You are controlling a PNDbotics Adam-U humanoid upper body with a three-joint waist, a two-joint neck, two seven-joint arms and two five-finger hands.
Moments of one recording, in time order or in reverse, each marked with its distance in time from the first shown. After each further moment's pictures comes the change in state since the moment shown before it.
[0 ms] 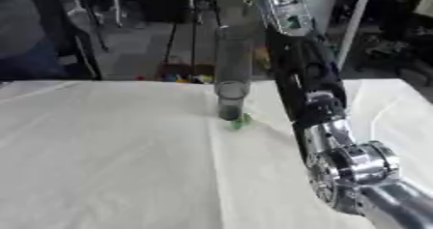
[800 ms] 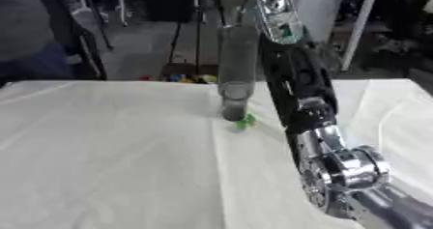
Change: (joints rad) left arm 0.000 -0.008 -0.001 -0.001 0.005 -0.002 -0.003; right arm 0.017 0.001 -0.008 0.036 0.092 -0.059 0.036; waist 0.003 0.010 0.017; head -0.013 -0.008
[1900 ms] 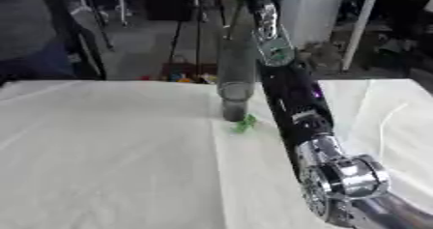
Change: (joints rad) left arm -0.001 0.000 0.000 0.000 0.003 0.000 -0.004; right arm 0.026 -0.005 -0.002 0.094 0.175 -0.057 0.032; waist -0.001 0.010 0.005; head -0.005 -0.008
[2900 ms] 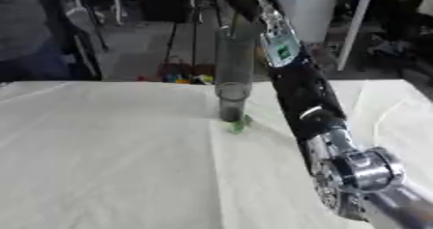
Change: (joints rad) left arm 0.001 0.000 0.000 0.000 0.000 0.000 0.000; right arm -0.021 -0.069 0.037 0.057 0.327 0.038 0.181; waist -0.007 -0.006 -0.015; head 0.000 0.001
